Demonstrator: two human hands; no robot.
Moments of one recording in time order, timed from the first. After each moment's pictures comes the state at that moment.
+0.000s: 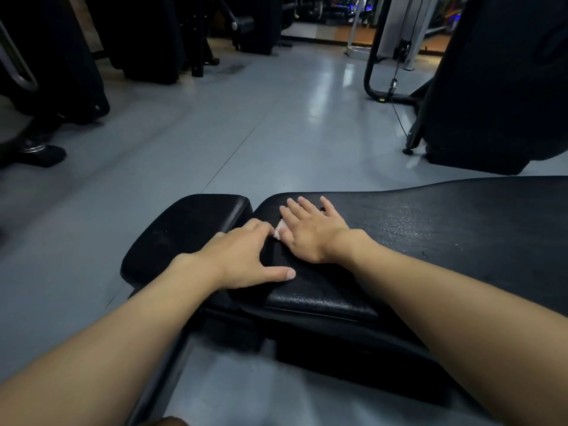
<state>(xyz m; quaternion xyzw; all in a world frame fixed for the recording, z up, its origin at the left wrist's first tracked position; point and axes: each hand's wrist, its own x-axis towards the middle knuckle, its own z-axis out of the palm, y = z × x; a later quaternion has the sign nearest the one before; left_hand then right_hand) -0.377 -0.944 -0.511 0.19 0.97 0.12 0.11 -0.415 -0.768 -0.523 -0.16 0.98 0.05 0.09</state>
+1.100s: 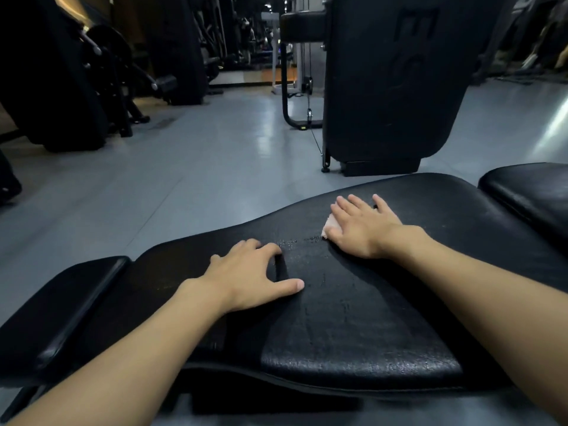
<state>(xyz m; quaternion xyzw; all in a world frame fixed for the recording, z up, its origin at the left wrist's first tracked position) -0.323 -0.694 -0.449 0.25 0.96 0.07 0.11 -0.323 -0.451 -0.447 0.05 1.00 0.05 0.06</state>
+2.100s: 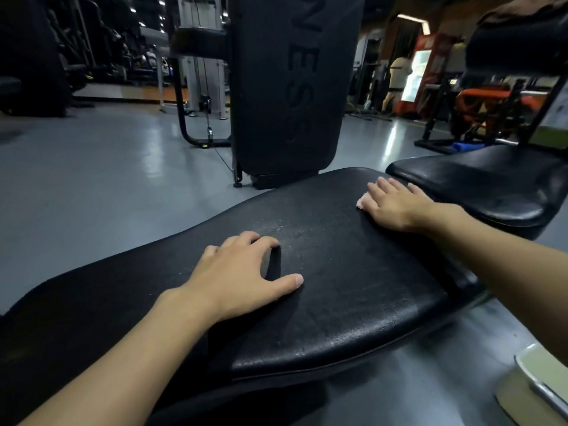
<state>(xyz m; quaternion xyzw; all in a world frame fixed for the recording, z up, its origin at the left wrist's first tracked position) -0.338 -0.689 -0.473 0.45 0.88 0.15 0.04 -0.237 -0.401 -0.423 0.33 0.94 0.05 0.01</state>
